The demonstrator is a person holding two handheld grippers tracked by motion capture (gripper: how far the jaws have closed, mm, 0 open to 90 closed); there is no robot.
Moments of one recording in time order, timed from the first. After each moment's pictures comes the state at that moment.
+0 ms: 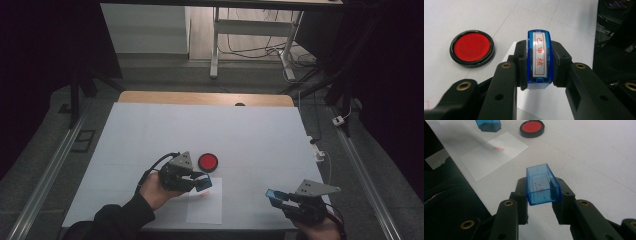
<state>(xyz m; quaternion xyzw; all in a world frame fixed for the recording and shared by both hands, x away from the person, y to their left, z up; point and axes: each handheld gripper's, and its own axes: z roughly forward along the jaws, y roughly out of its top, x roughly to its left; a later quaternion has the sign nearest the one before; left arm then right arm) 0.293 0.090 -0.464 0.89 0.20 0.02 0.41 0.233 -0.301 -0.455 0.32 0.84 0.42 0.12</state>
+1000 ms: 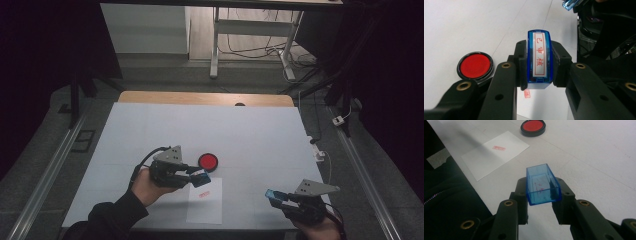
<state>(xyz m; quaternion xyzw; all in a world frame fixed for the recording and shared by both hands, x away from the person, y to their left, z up) 0.288 0.111 -0.438 0.86 0.17 0.02 0.47 0.234 -0.300 -0.455 0.32 0.85 0.41 0.12</state>
